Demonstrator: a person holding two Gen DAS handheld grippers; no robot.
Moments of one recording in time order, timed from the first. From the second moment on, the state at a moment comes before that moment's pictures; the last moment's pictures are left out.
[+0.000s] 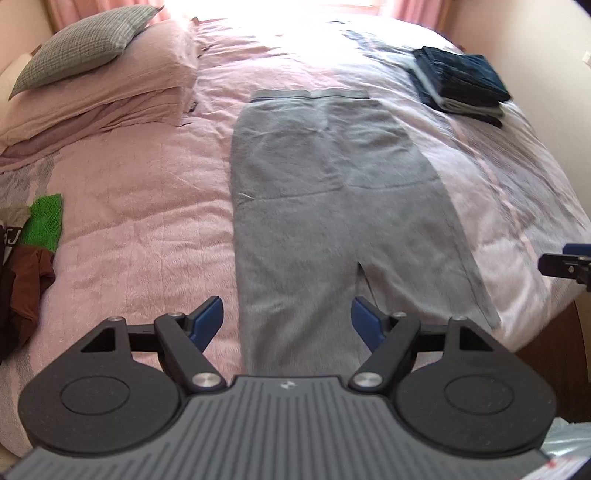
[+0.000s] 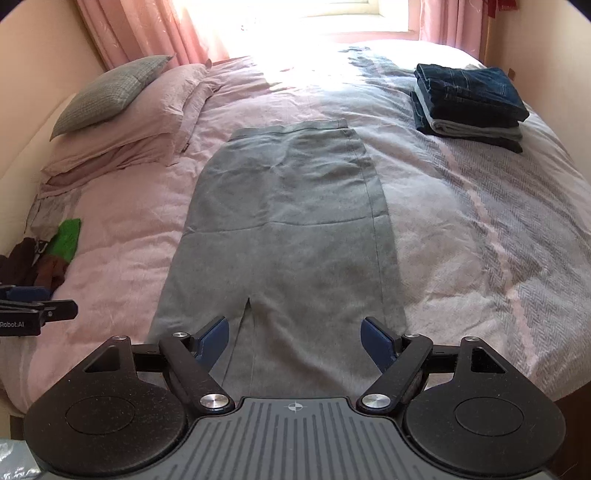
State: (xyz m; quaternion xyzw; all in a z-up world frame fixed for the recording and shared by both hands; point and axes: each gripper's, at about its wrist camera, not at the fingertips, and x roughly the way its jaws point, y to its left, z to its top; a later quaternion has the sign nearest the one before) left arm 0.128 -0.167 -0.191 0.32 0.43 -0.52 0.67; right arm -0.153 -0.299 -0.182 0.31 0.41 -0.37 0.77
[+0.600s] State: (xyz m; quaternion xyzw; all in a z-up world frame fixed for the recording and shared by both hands) left arm 0.247 -0.423 -0.349 0.32 0.40 -0.54 0.67; right arm -0.086 -0.631 -0.343 0.26 0.41 -0.28 0.83
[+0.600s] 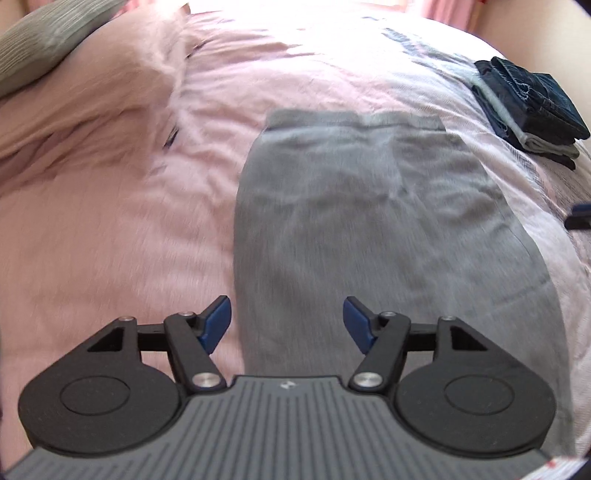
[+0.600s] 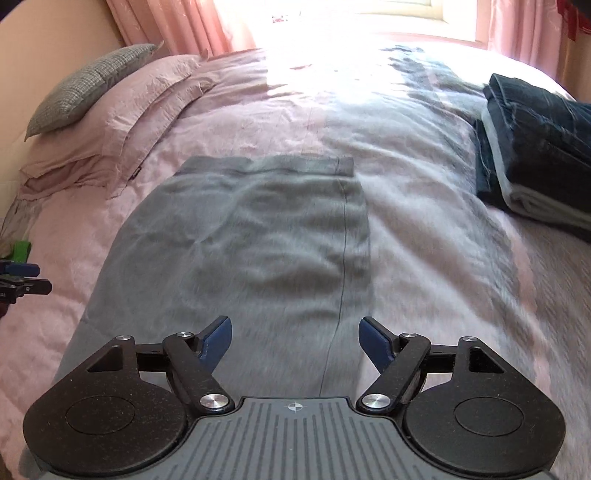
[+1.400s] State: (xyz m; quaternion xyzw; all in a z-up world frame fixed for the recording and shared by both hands) left arm 0.362 -0.680 -0.476 0.23 0.40 -0.65 0.60; right arm 0.030 -0.856 -0.468 0.30 0.33 -0.28 0.85
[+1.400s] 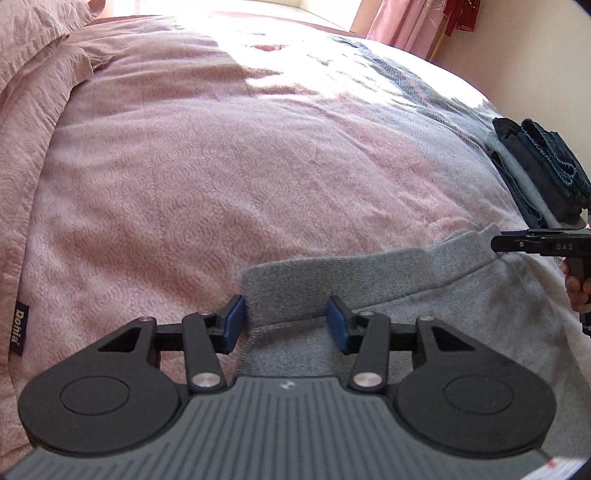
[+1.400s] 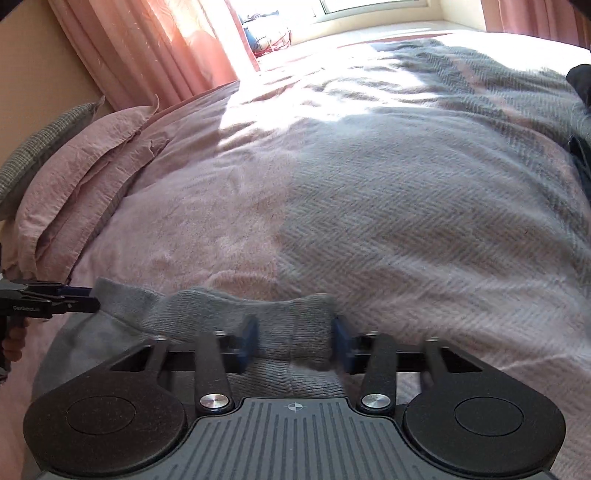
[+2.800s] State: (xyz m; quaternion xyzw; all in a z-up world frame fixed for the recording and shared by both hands) left arm 0.324 -0.401 -0.495 -0.01 0.59 -0.53 0.61; right arm -0.118 -0.623 -0.465 0.57 0.23 -0.31 0.73
